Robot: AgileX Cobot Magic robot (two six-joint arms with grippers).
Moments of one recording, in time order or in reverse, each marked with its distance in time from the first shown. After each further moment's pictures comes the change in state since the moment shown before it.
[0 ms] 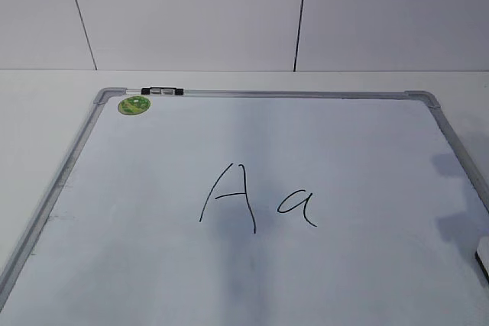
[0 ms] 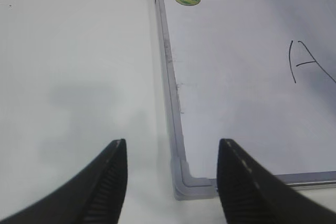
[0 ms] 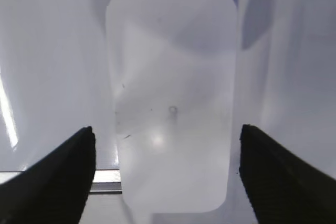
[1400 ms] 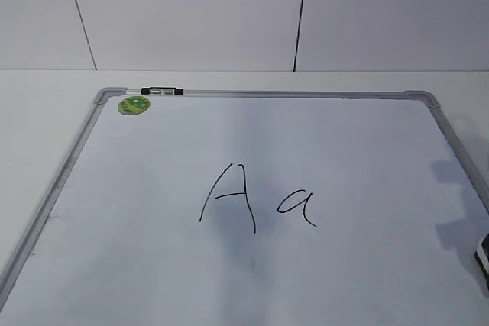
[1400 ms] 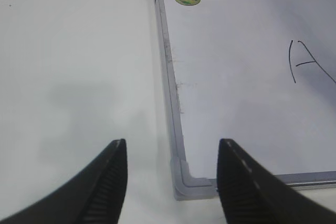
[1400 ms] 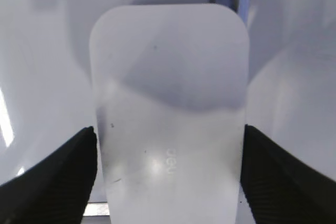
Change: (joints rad) left arm 0.000 0.000 0.000 0.000 0.000 0.000; right arm 0.000 0.102 0.014 -0.017 -0.084 0.013
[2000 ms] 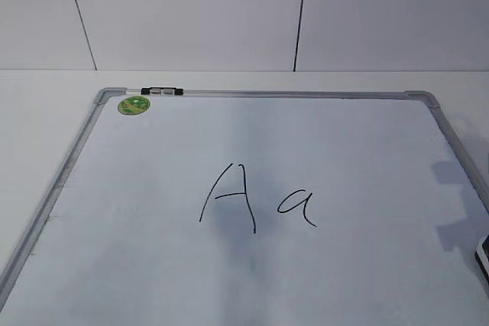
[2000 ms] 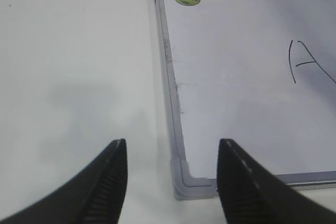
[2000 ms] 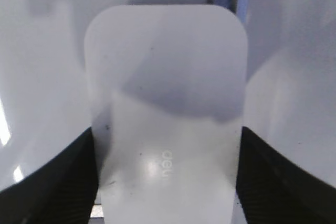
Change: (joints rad) left arm 0.000 0.000 0.000 0.000 0.000 0.000; right arm 0.000 0.010 0.000 -0.006 -0.003 0.005
